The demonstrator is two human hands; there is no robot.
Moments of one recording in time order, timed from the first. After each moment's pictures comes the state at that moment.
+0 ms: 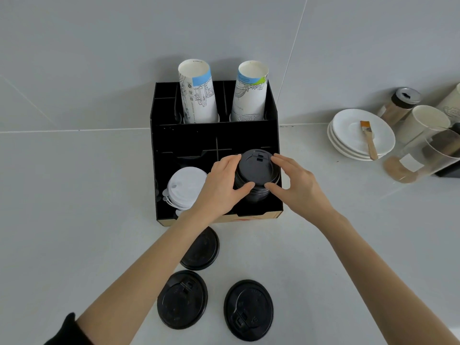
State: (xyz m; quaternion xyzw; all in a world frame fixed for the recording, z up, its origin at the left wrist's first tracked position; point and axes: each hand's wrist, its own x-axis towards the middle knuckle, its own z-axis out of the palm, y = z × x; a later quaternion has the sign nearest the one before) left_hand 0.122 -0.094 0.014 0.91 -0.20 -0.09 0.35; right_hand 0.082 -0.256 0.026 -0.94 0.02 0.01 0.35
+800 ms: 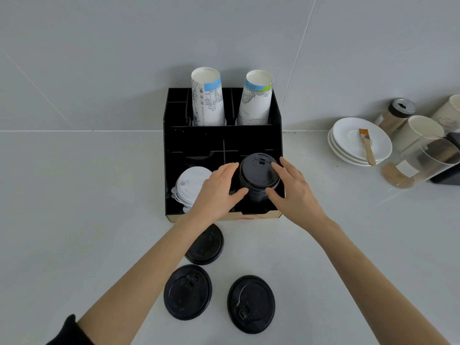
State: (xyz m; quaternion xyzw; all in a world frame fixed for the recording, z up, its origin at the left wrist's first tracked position) left_hand 0.110 -0.074 0.012 0.91 -0.19 -0.10 0.35; right_hand 0.066 -0.239 0.025 -0.95 0.03 0.00 0.31
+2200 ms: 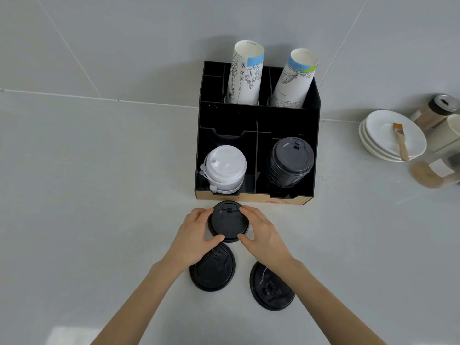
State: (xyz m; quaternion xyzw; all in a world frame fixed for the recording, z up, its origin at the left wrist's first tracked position) left_hand 0.023 0.031 -0.053 0.91 -0.05 -0.22 0.35; right_hand 0.007 -0.138 -0.053 -0.92 -0.04 0.13 0.36
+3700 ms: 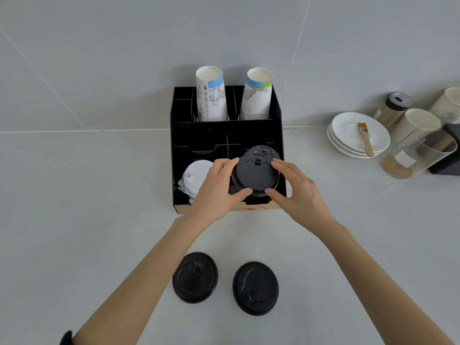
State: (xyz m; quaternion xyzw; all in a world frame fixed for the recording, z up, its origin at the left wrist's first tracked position) left_hand 0.076 -0.061 0.036 0.90 -0.18 -0.07 0.39; right_hand 0.032 -0.230 0.038 -0.93 -0.01 -0.06 0.37
